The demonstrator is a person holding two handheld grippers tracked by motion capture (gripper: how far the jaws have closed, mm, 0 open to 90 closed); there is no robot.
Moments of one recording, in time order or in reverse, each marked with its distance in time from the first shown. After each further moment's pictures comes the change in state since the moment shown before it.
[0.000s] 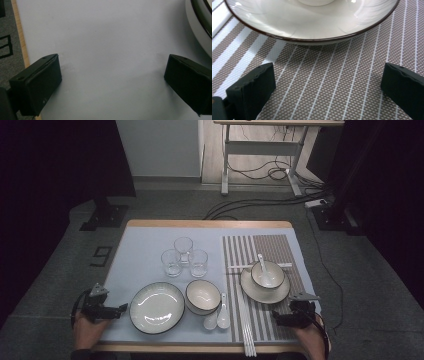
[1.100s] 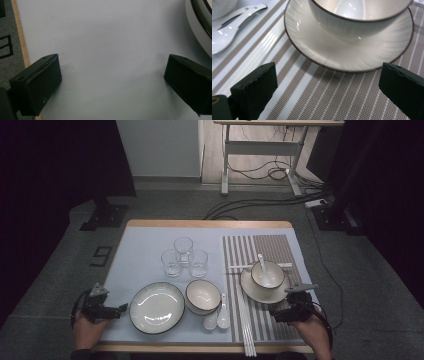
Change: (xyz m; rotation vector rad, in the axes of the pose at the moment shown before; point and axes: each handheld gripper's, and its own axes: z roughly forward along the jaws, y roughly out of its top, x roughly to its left) left arm 0.000 0.000 0.000 -0.001 0.001 0.001; right arm 0.020 0.048 -0.035 0.052 0.113 -0.099
